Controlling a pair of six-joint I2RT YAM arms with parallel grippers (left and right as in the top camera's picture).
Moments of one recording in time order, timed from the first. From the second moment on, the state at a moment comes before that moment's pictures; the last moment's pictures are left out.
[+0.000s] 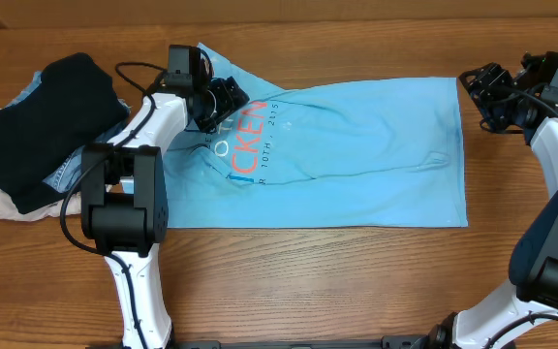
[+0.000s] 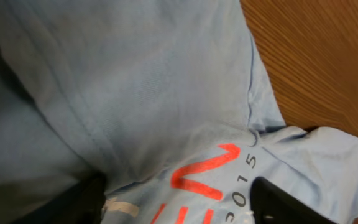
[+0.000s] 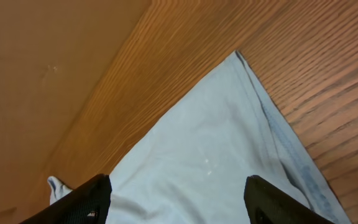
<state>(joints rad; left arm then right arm) -0.10 2.24 1.61 -0.41 0.40 -0.65 -0.36 1.88 1.38 -0.35 -0.48 0.57</state>
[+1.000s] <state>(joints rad) -0.07 2.24 1.82 -0.77 0.40 -0.54 -0.36 2.08 1.38 -0.09 -0.46 0.56</state>
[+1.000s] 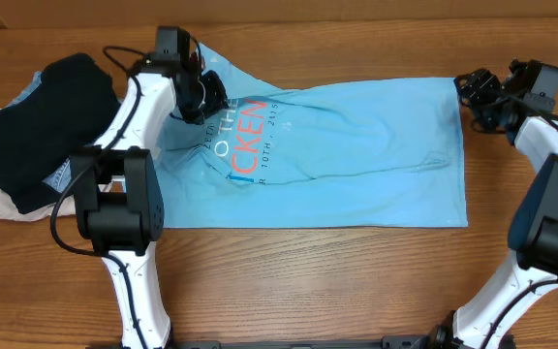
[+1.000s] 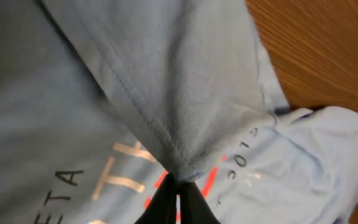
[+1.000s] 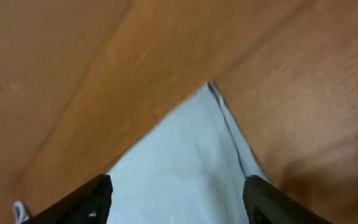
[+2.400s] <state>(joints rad) -0.09 2.24 1.87 -0.92 0.40 -0.43 -0.41 2.21 1.45 -0.05 -0.88 0.49</state>
